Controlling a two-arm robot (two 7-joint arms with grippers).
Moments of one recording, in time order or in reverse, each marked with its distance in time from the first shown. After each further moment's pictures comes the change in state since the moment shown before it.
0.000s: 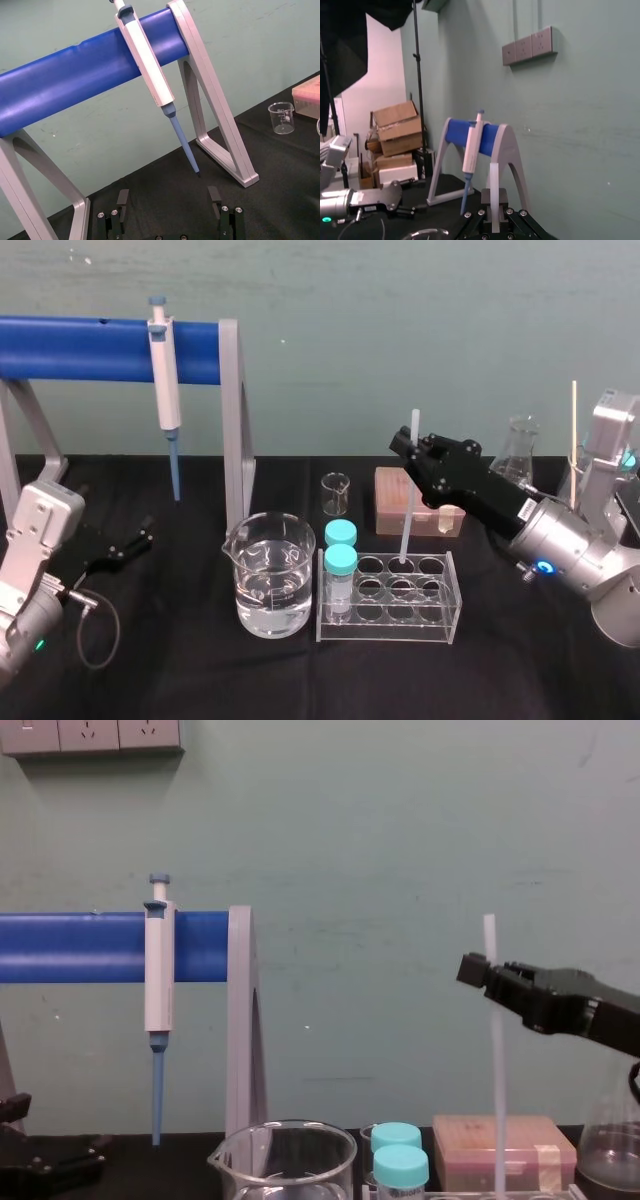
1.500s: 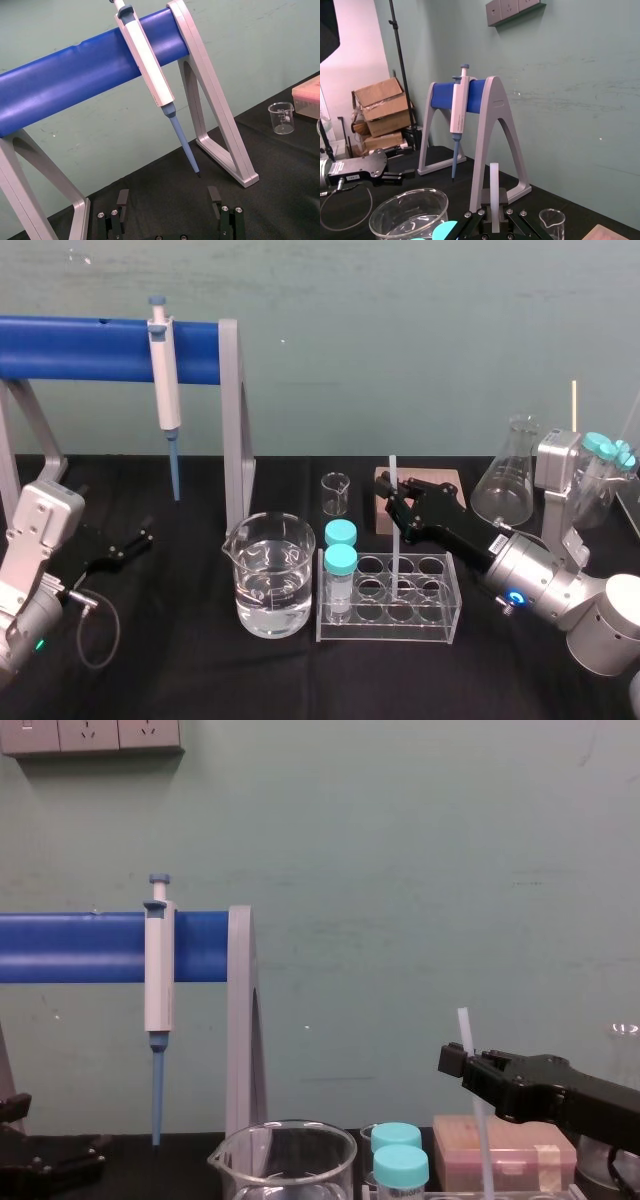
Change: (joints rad) left arm 0.000 0.000 0.000 0.000 0.000 0.000 0.000; right arm 0.006 -0.049 -0.044 0.119 -0.063 0.007 -0.062
